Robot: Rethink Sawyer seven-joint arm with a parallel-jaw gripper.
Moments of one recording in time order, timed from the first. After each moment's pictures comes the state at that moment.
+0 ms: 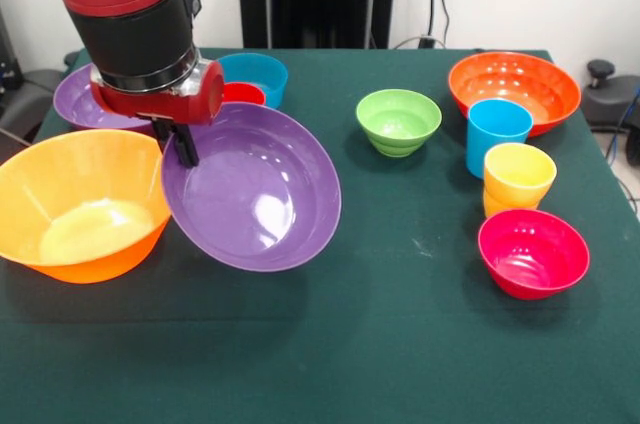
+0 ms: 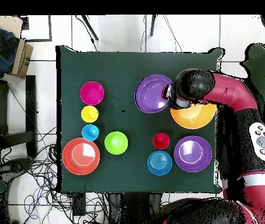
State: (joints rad) arm -0.66 -0.49 0.39 1.25 -0.35 1.02 1.81
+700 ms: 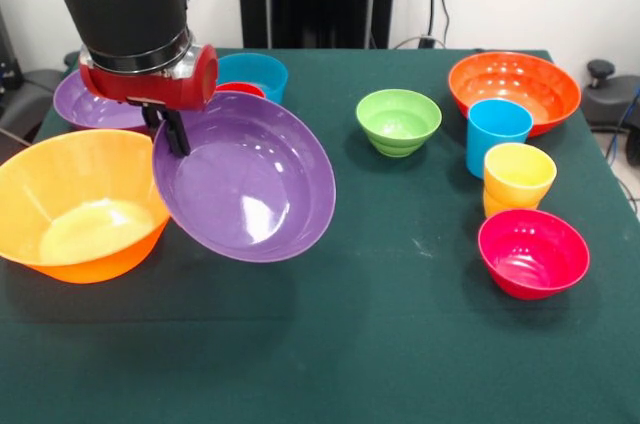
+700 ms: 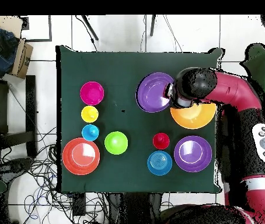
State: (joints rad) arm -0.66 -0.52 0.39 1.26 -0.36 1.02 1.81
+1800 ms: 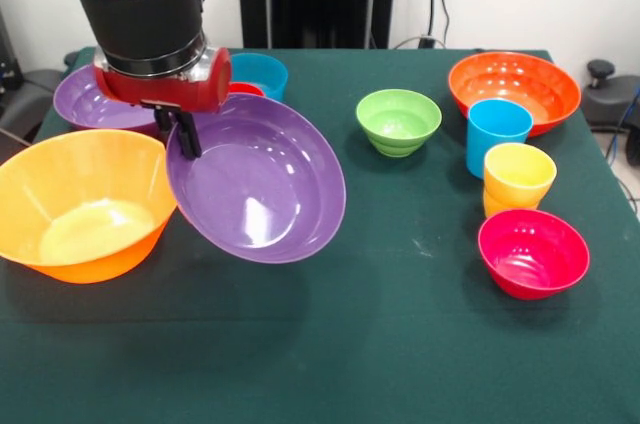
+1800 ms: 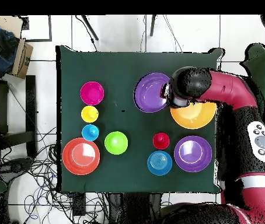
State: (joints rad) arm -0.64 -0.52 0.39 1.26 -0.37 1.02 1.81
